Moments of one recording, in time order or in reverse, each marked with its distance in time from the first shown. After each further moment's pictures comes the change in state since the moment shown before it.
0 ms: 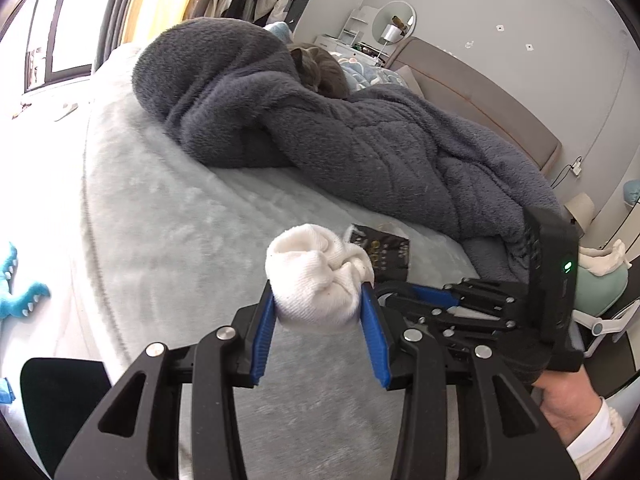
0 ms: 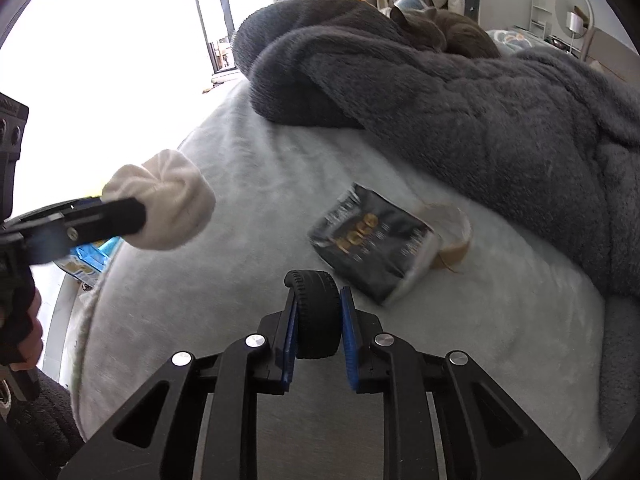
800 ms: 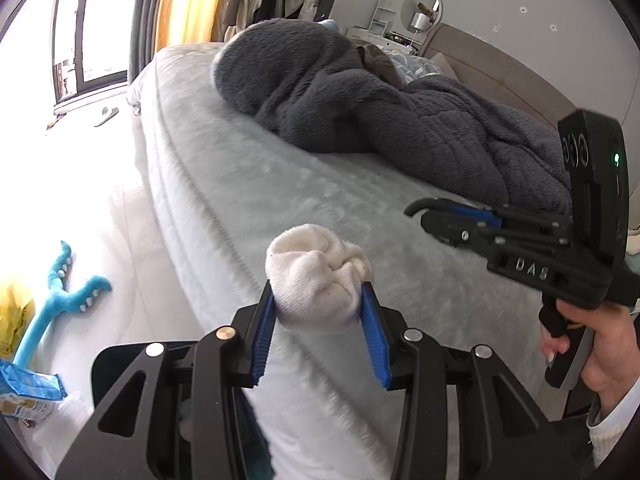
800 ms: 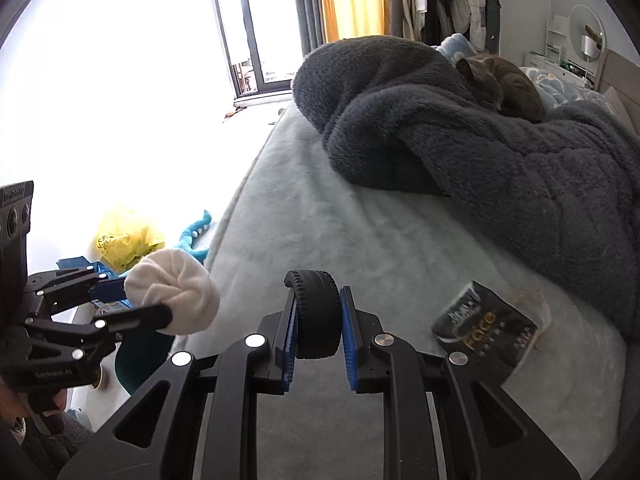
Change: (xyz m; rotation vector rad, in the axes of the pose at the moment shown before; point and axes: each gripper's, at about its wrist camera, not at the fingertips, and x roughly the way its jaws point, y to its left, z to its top) left arm -0.051 0.065 -0.020 0.040 0.040 0.165; right arm 0.009 0.083 0.051 -0.026 -0.095 0.048
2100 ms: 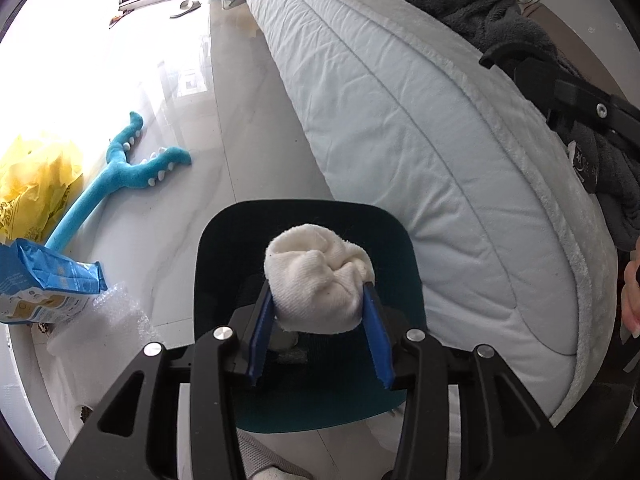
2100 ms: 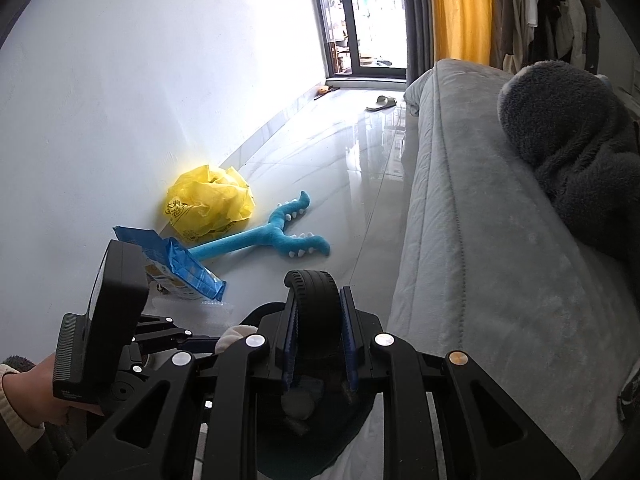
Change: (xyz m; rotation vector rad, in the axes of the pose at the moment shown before) left arm -0.005 0.161 -0.097 -0.225 0.293 0.147; right arm 0.076 0.188 0.027 -0.182 0.062 0.227
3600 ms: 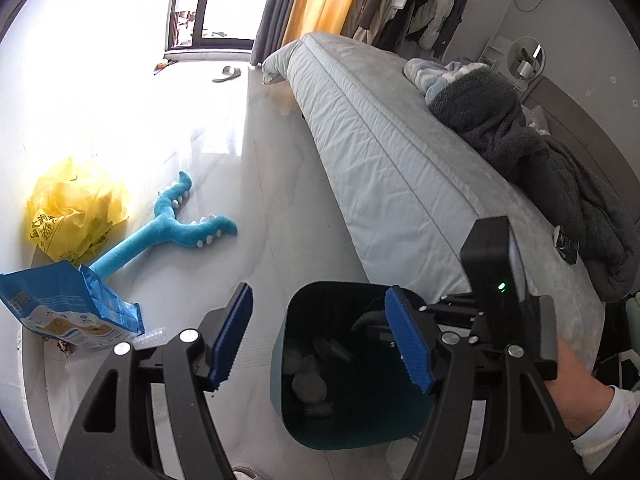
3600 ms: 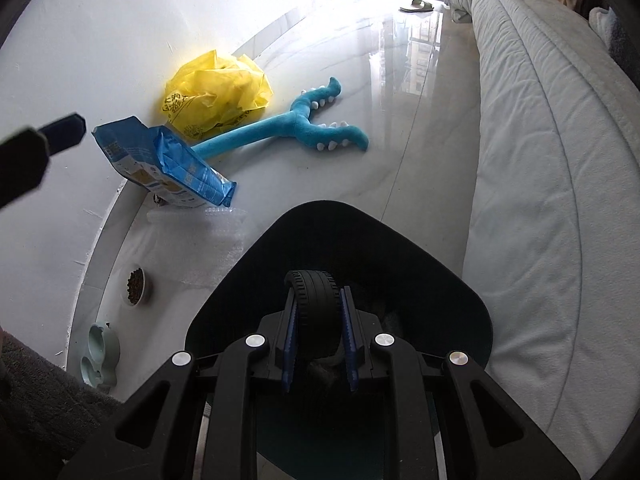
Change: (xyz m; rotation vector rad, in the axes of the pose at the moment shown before) left arm -0.097 0.061 0.002 -0.079 -0.330 0.014; right arm 0.137 0.056 -0.054 -0.038 0.378 0.037
